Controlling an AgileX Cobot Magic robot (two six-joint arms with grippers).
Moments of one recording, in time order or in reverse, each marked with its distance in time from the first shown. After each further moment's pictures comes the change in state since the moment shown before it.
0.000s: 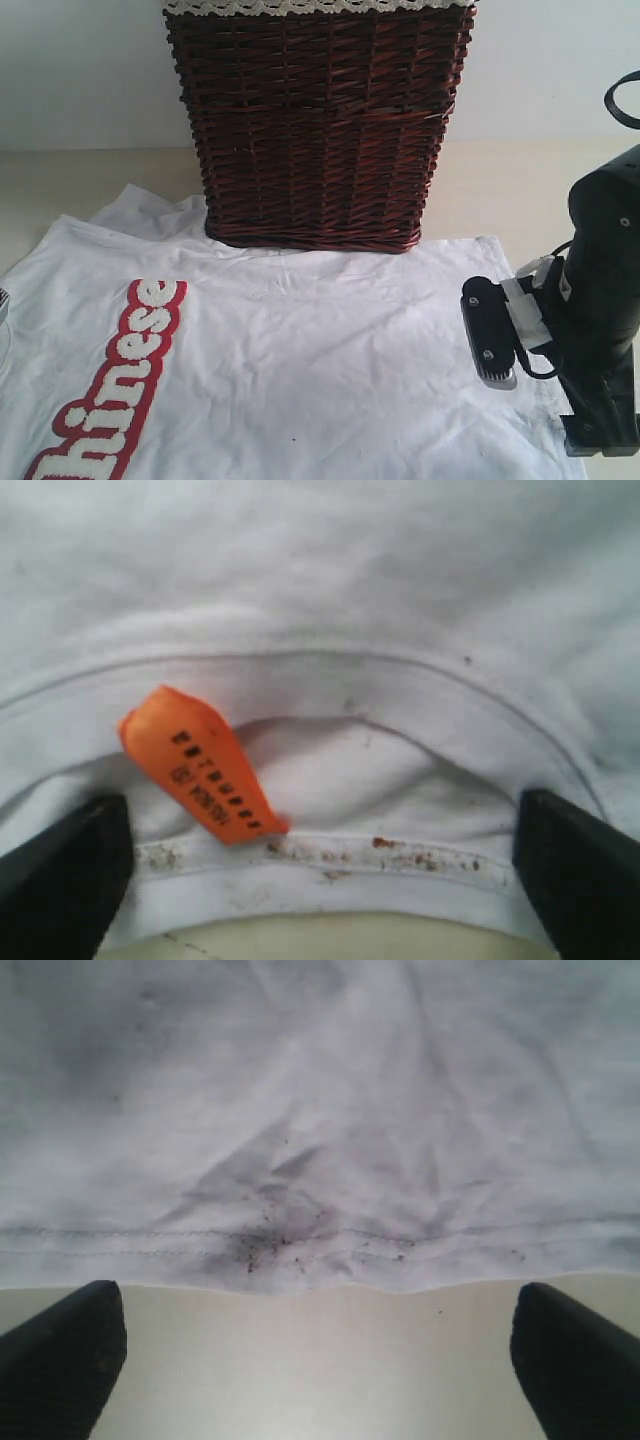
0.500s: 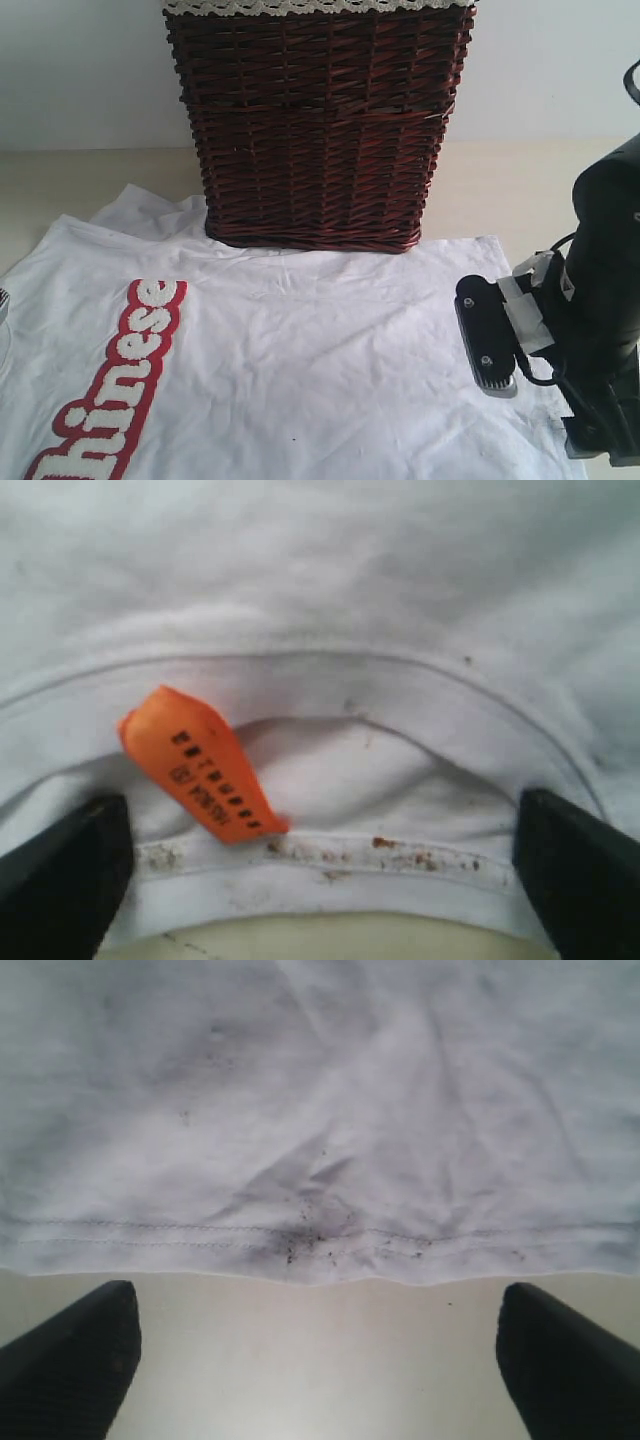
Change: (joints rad) left arm 0.000 0.000 0.000 0.000 0.000 -0.002; right arm 0.064 -0.075 0.000 0.003 0.078 0.022
